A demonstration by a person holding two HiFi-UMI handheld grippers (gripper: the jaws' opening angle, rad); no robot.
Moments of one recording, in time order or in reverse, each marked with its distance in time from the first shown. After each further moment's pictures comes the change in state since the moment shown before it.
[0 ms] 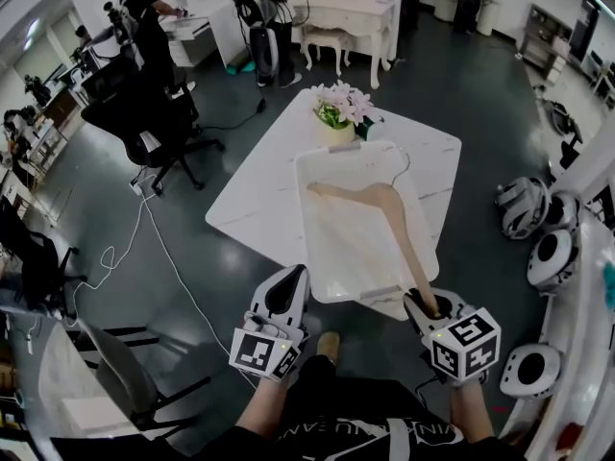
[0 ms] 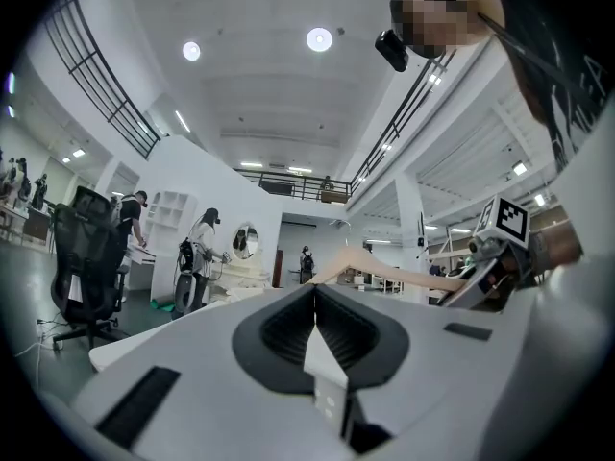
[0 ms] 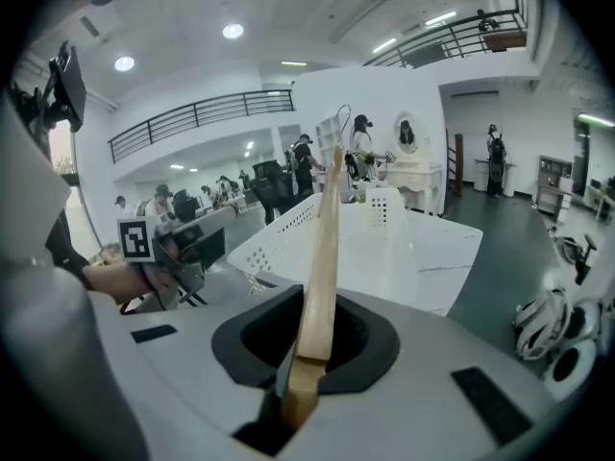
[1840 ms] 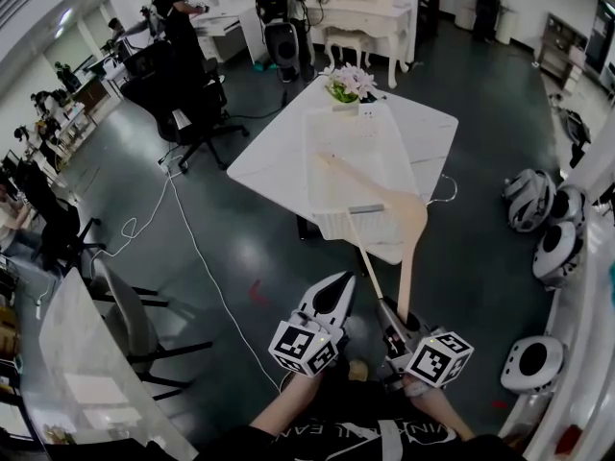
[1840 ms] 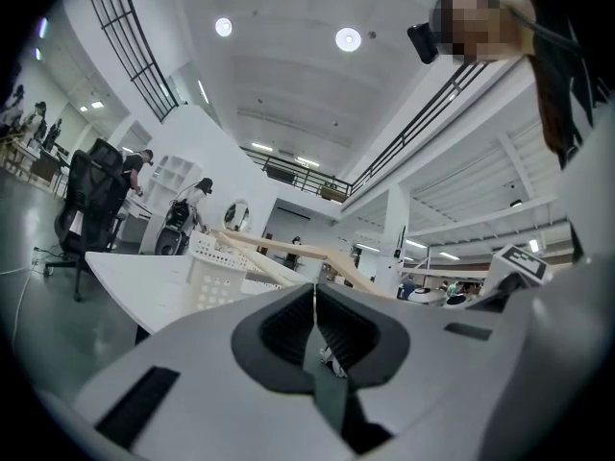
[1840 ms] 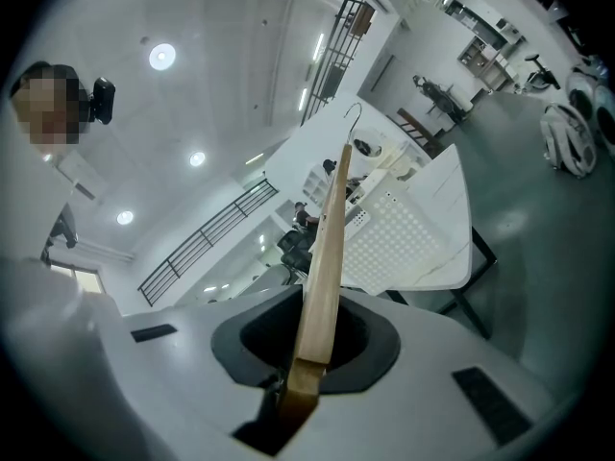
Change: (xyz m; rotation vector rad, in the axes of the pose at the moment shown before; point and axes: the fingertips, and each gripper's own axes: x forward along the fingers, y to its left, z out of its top) left arm -0.106 -0.195 -0.052 -0.206 0.047 -0.058; right arm -0.099 0.109 -0.118 0.601 -0.425 0.301
